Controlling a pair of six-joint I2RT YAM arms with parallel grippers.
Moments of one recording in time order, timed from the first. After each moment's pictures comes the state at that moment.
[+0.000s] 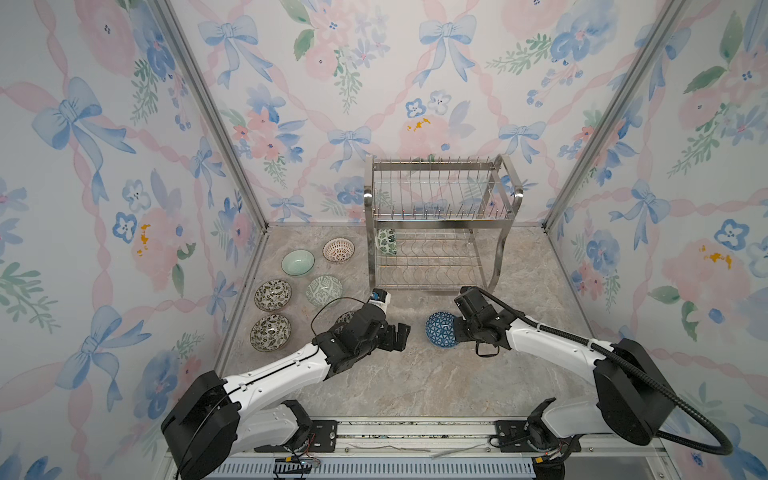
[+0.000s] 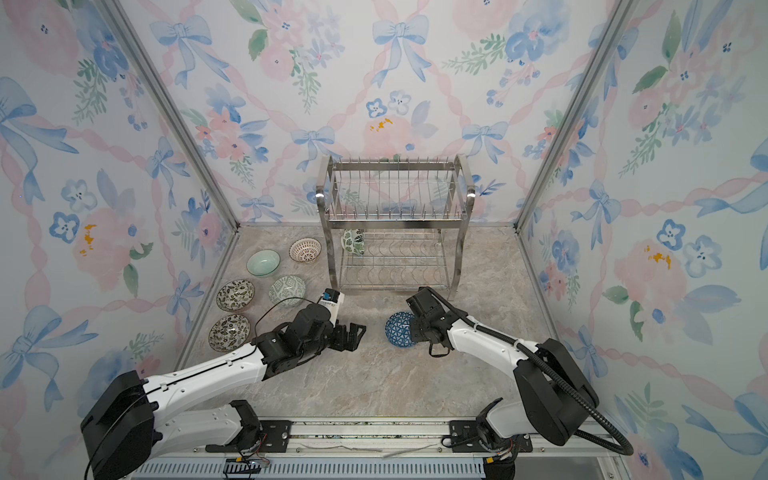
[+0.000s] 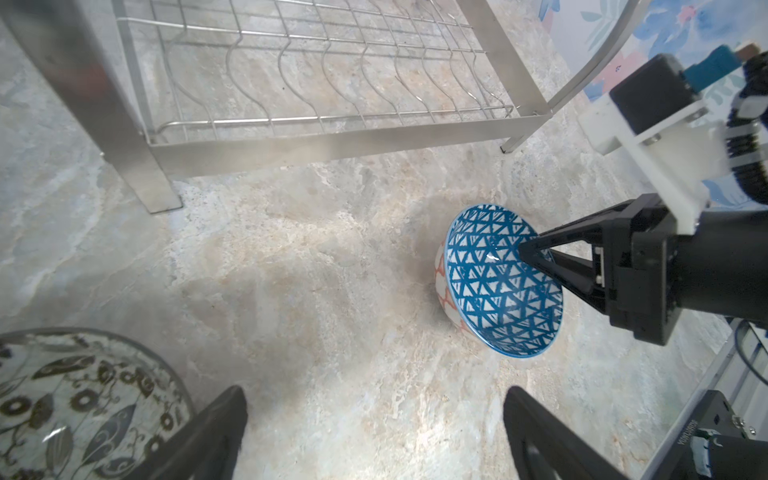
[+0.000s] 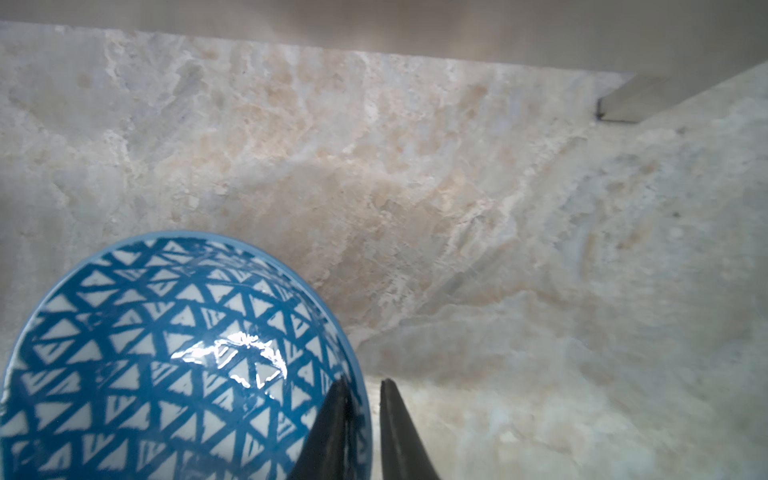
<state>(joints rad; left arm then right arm) -0.83 1.19 0.63 -0.08 -0.10 -0.51 0.61 1.40 0.76 -0.47 0.20 0.47</state>
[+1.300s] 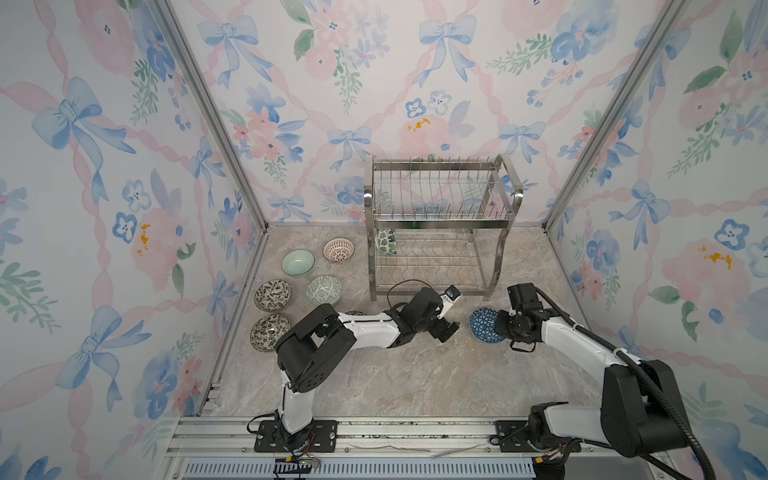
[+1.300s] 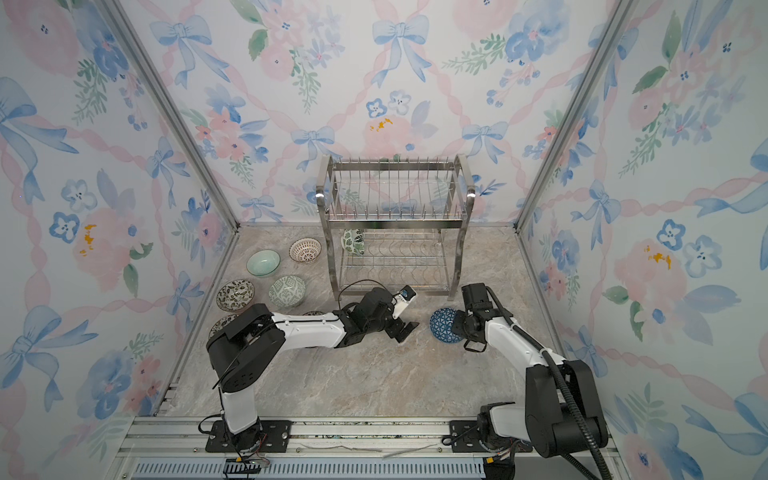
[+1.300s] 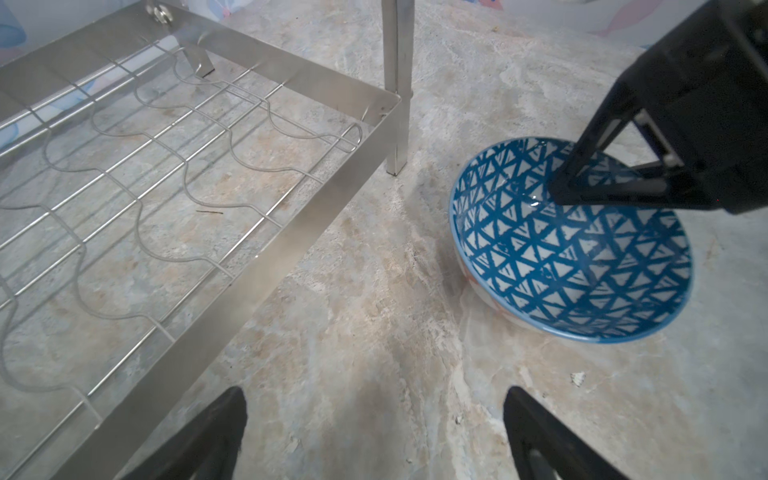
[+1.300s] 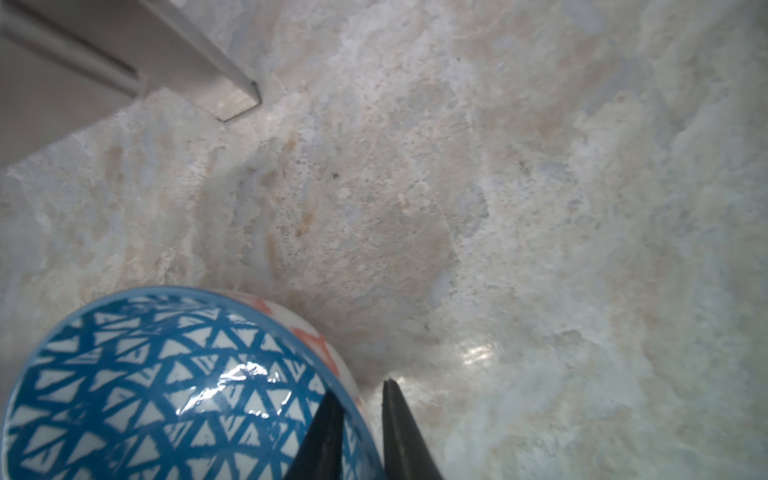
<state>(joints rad) -0.92 1.89 1.06 0.25 0.01 0.09 0.13 1.32 0.68 -0.52 0.07 0.48</state>
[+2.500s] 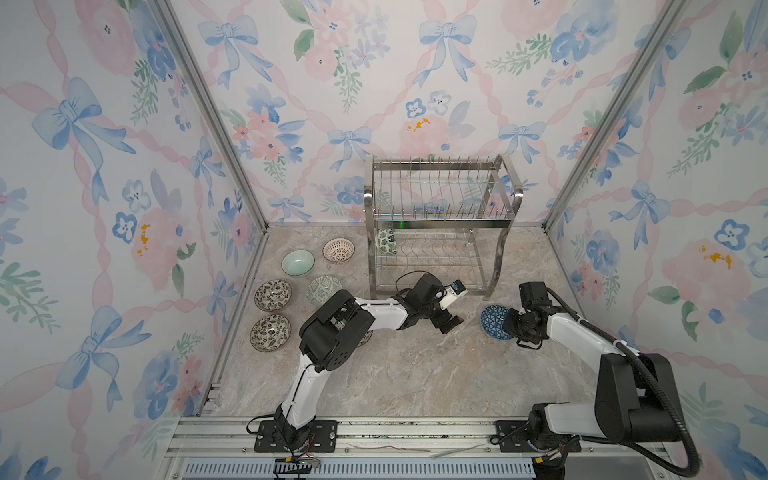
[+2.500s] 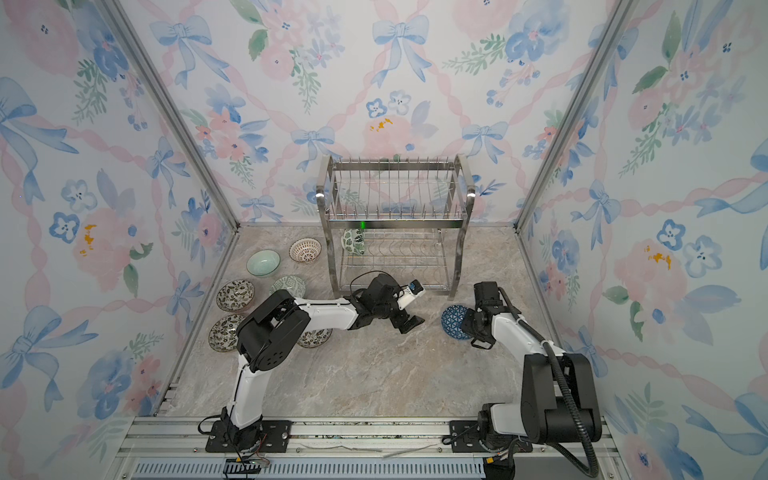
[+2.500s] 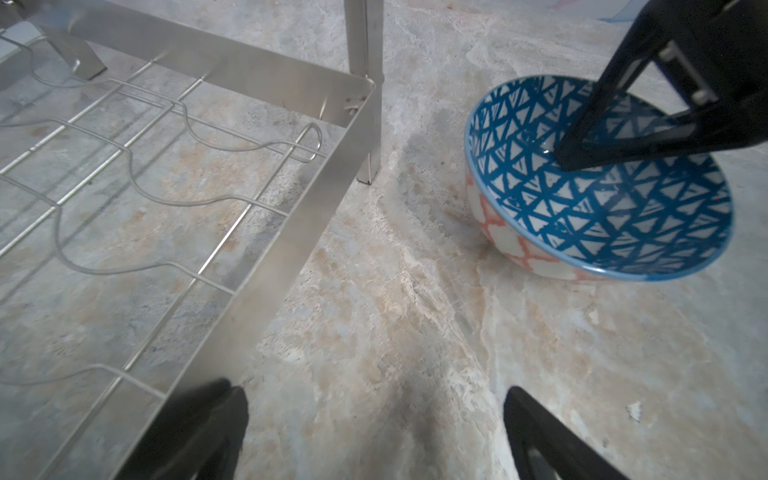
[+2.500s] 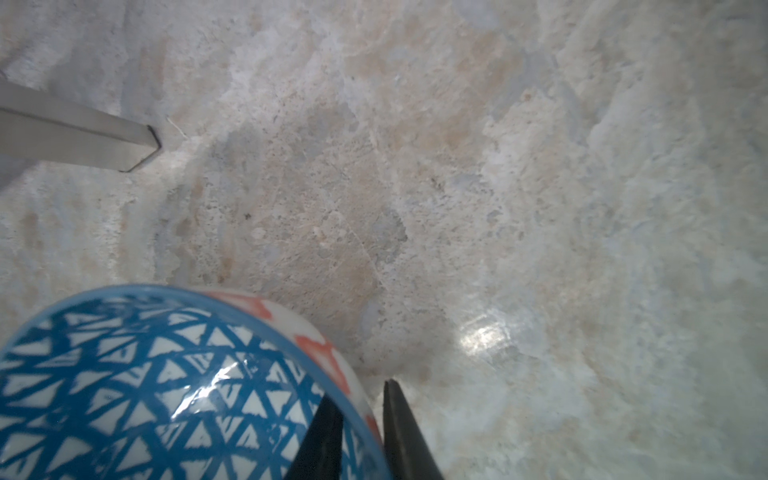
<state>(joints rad) -0.82 2.11 1.27 0.20 0.27 0.21 0.03 1.38 0.70 -0.52 0.06 0.49</state>
